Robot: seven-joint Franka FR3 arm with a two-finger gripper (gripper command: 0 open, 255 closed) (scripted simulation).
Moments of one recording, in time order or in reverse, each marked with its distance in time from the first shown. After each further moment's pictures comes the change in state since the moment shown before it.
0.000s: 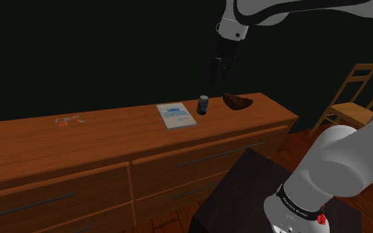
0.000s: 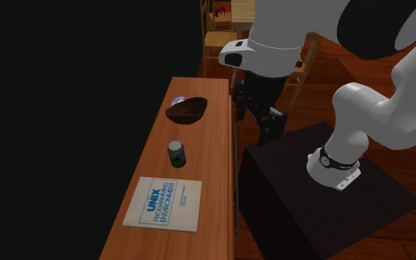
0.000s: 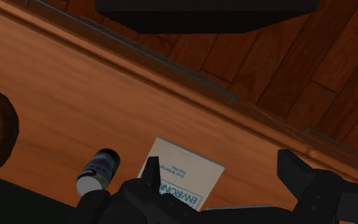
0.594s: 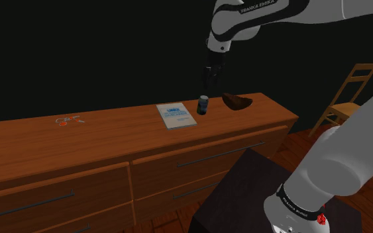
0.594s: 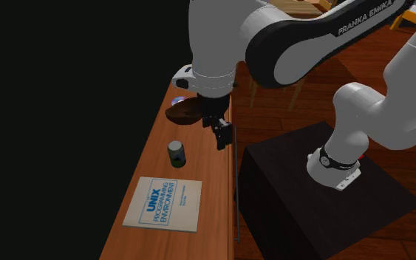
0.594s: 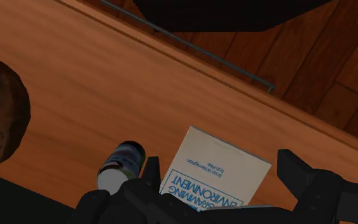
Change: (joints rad) arm -0.042 0.305 -0.080 0.138 -0.023 0.100 -0.113
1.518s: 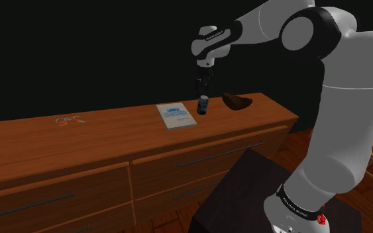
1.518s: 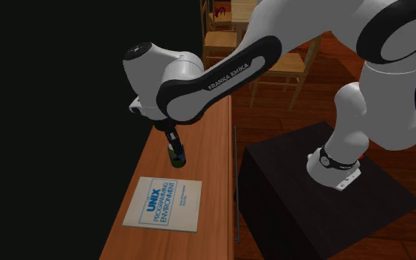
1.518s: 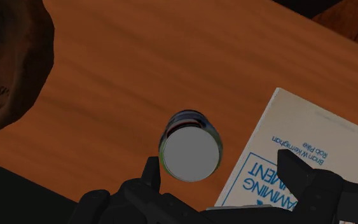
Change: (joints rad) arm -0.085 0.535 -0.063 0.406 0.030 0.027 -0.153
